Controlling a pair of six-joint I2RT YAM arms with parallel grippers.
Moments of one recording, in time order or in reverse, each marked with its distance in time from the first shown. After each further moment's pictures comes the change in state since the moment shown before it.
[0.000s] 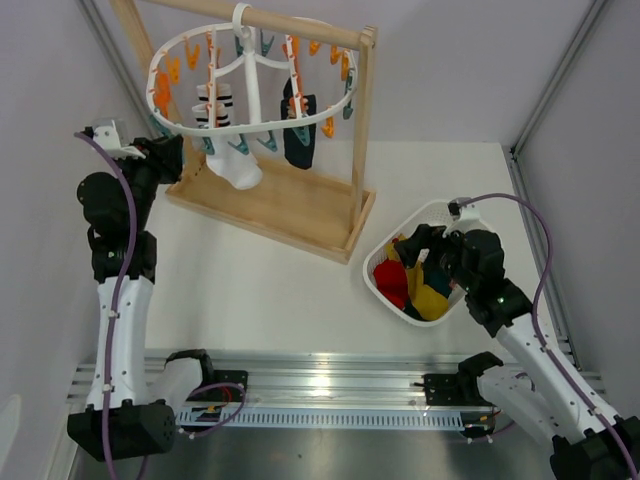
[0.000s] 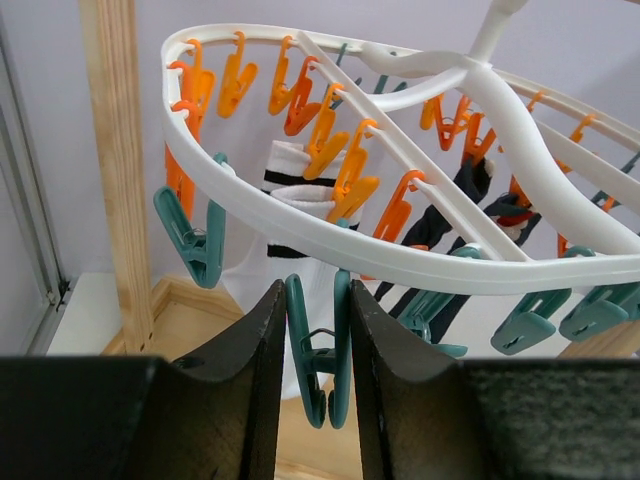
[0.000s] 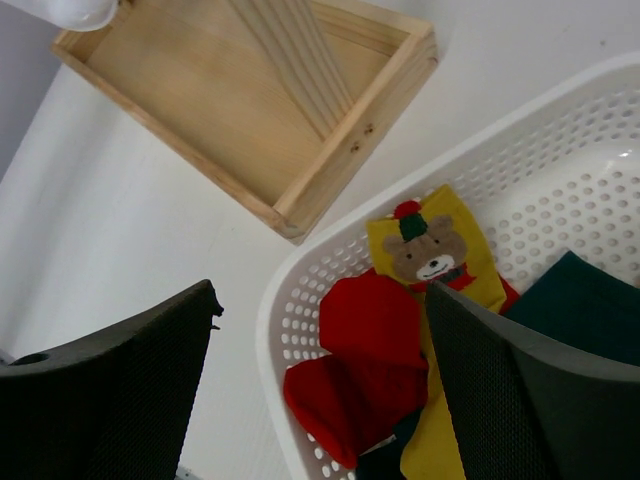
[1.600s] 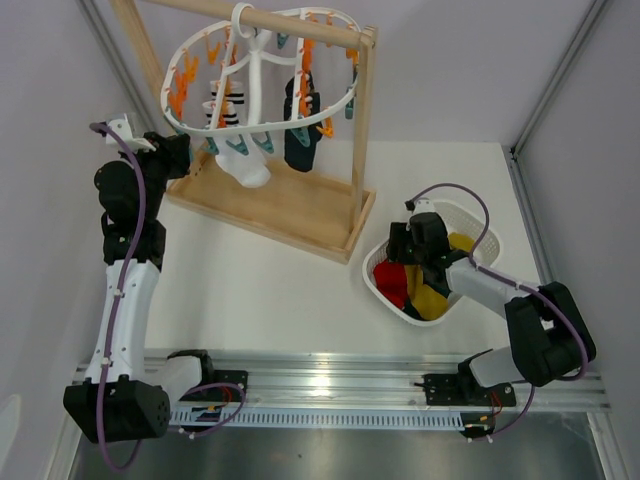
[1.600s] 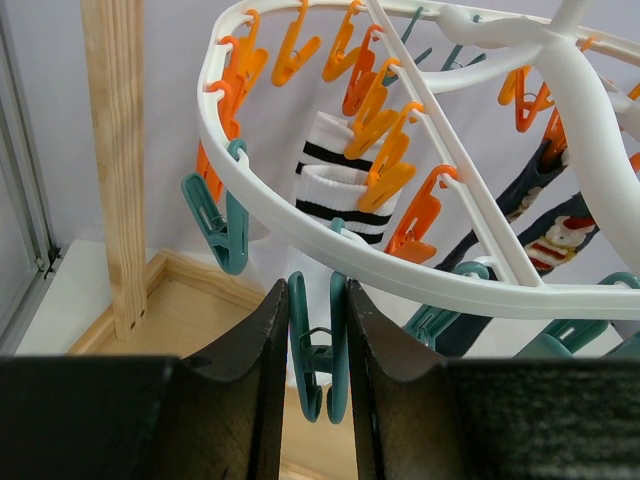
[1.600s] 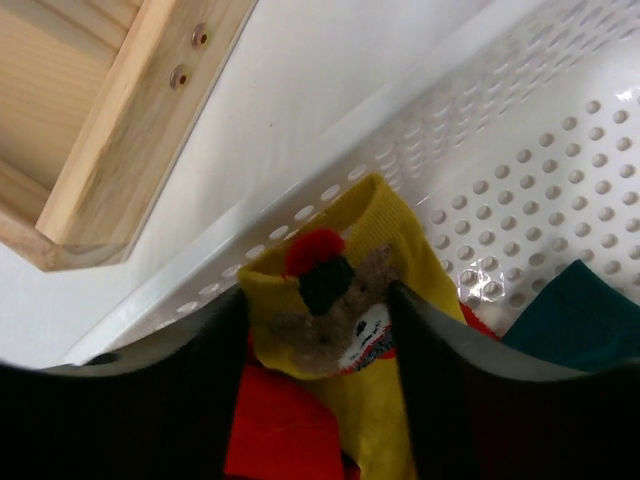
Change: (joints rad) left arm -0.061 0.091 -0.013 0.034 -0.110 -0.029; right arm 0.033 0.667 0.055 0.224 0.193 -0.047
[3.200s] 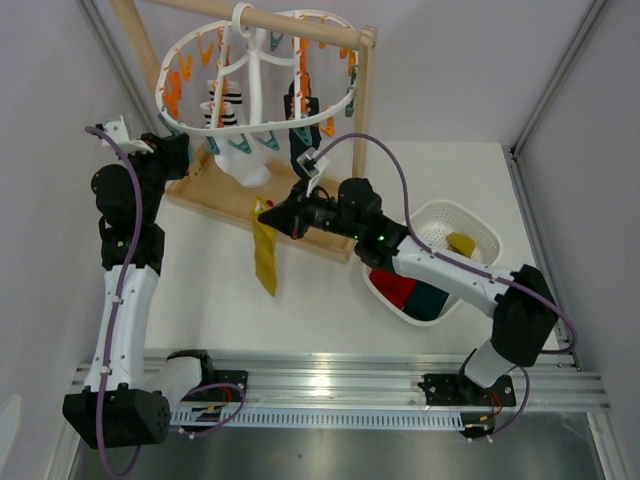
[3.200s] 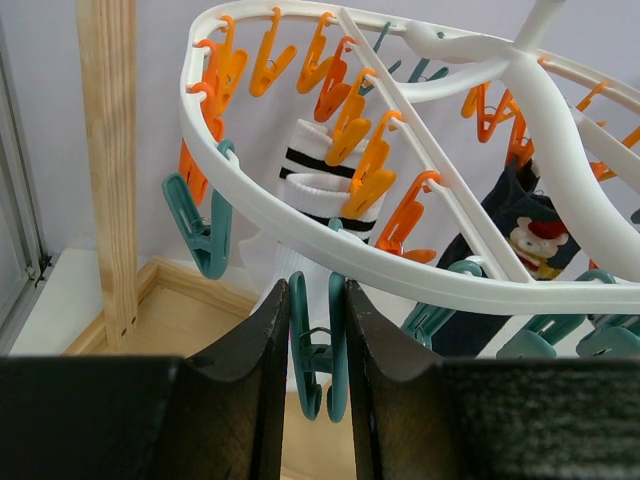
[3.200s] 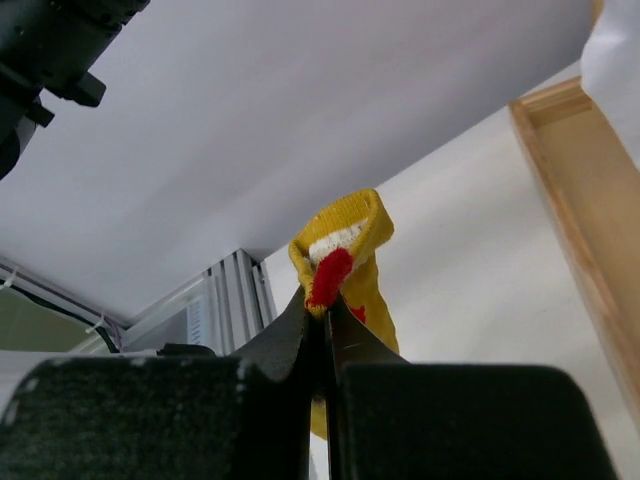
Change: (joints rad) left arm -0.005 -0.030 0.000 -0.002 0.005 -0.016; right arm 0.472 0.169 0.587 0.299 -0.432 0.163
